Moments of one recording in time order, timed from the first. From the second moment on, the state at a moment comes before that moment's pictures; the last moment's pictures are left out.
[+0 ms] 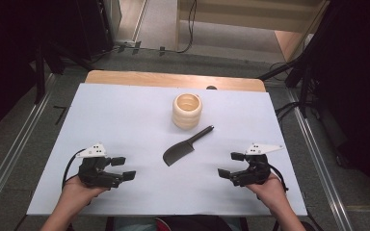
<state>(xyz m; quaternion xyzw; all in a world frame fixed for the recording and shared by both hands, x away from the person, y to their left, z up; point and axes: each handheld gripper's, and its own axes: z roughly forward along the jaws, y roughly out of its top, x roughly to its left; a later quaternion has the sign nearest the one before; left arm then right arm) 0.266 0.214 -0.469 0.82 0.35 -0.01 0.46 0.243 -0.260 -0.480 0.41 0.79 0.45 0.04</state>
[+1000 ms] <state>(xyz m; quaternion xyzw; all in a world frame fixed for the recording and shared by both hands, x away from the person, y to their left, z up) 0.266 0.214 -0.468 0.82 0.34 0.00 0.46 0.244 -0.260 -0.483 0.41 0.79 0.46 0.03</state>
